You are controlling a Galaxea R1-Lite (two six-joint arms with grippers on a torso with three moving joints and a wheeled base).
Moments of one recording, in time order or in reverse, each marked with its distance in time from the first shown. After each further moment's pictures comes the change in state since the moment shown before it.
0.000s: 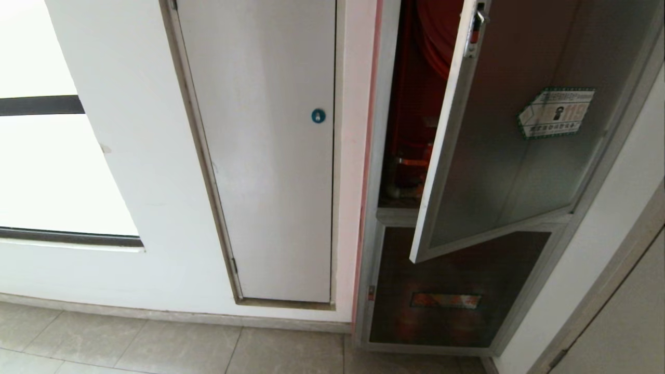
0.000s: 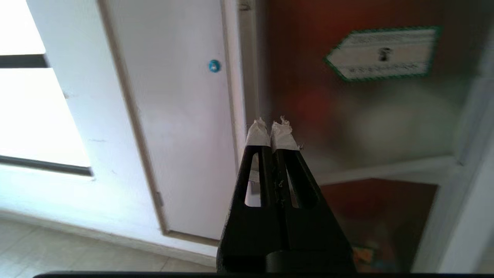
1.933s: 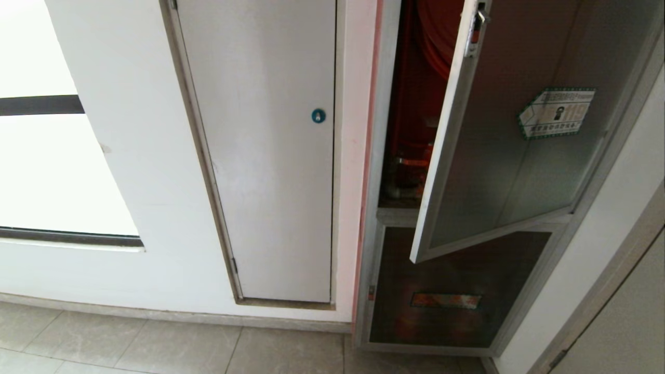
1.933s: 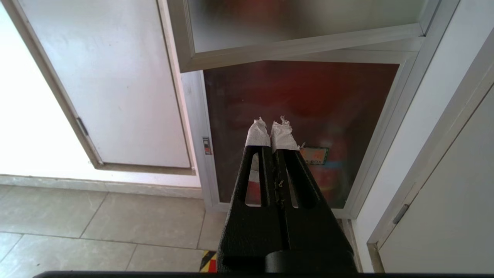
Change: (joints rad) left arm 0.000 0.000 0.000 0.002 0.000 0.000; right arm -0.039 -0.329 0.824 -0.243 -0.128 -0.094
